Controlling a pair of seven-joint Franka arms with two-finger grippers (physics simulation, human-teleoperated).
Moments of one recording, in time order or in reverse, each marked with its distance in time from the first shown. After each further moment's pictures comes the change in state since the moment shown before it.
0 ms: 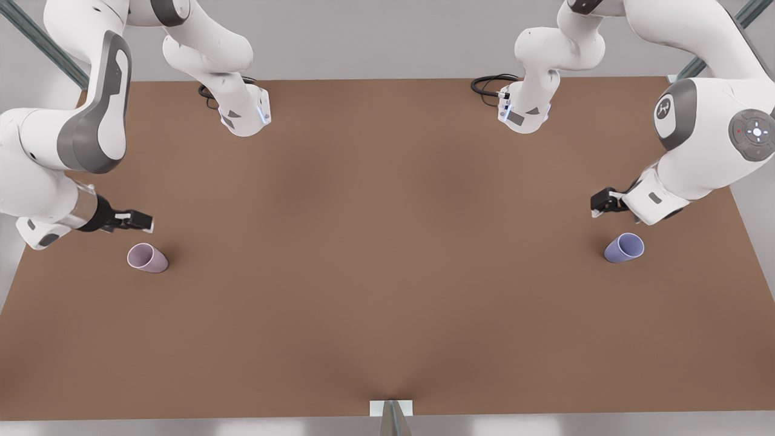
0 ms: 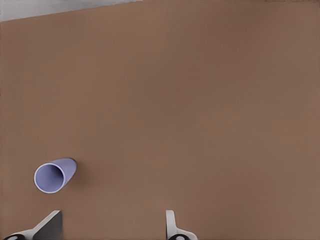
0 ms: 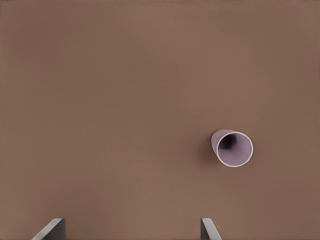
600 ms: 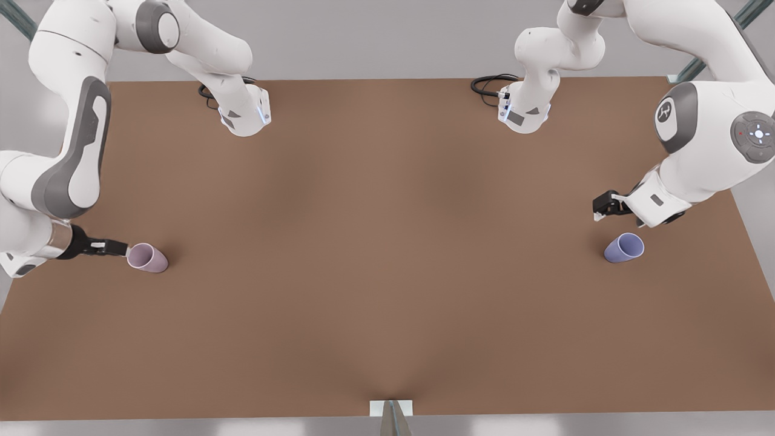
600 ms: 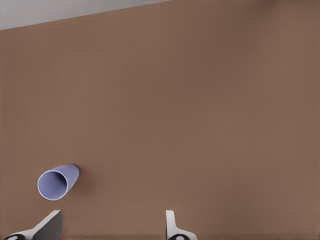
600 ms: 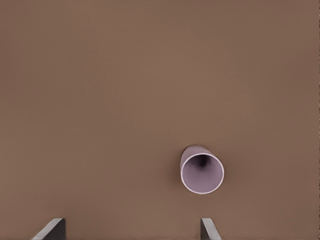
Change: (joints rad) left arm 0.005 0.007 0.003 -0.002 0.002 0.015 0.030; right arm -0.141 0.175 -0.008 0.046 0.007 0.089 -0.105
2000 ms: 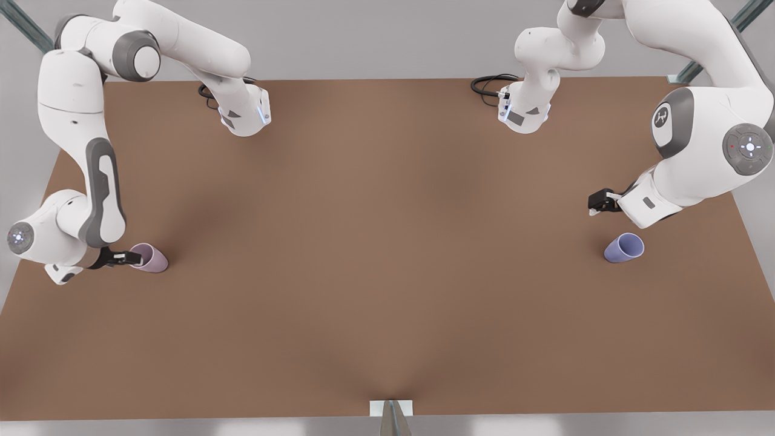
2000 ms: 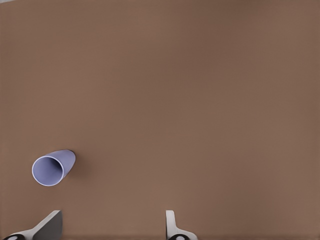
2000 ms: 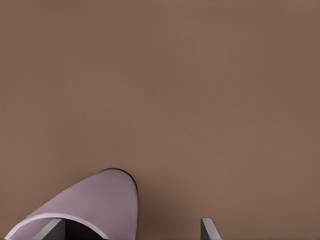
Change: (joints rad) left arm 0.000 0.009 -0.001 -0.008 0.000 -0.062 0.015; right arm -0.190 0.175 0.012 -0.353 0.000 0.552 -0.294
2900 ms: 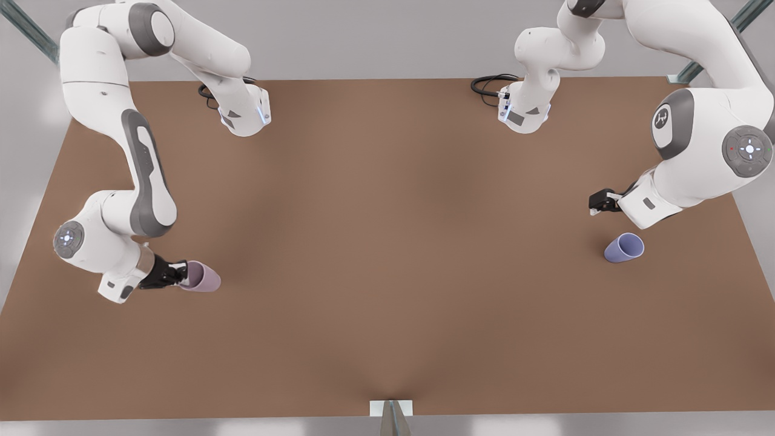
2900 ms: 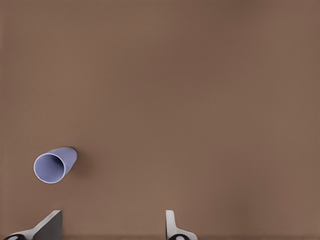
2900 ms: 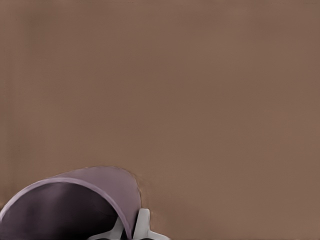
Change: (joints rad) left arm 0.002 0.002 0.002 -0.002 0.008 -0.008 0.002; right arm 0.027 -0.115 0.398 0.051 0.000 -0.046 0.054
